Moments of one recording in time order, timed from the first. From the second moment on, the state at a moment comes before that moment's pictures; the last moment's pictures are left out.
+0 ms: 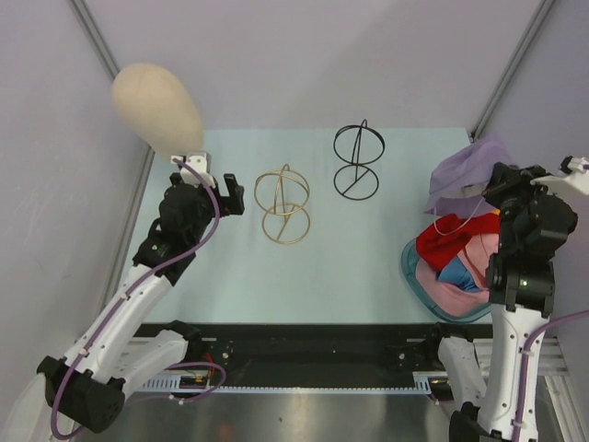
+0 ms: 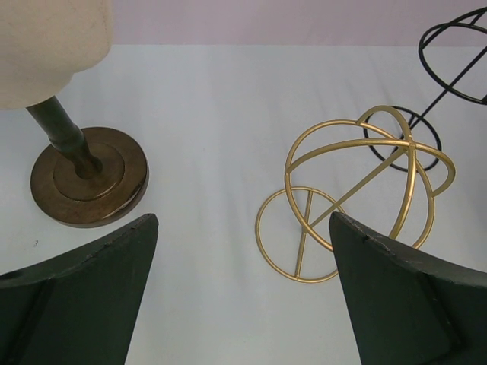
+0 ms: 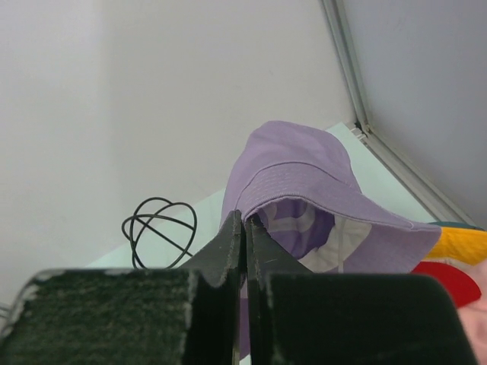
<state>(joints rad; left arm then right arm) -0.40 0.92 0.87 -0.18 -0.22 -0.18 -0.21 0.70 1.10 -0.33 0.08 0.46</state>
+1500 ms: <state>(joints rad) -0.40 0.87 0.87 -0.24 -0.25 -0.21 0.39 0.95 1.29 0.00 0.14 0.54</state>
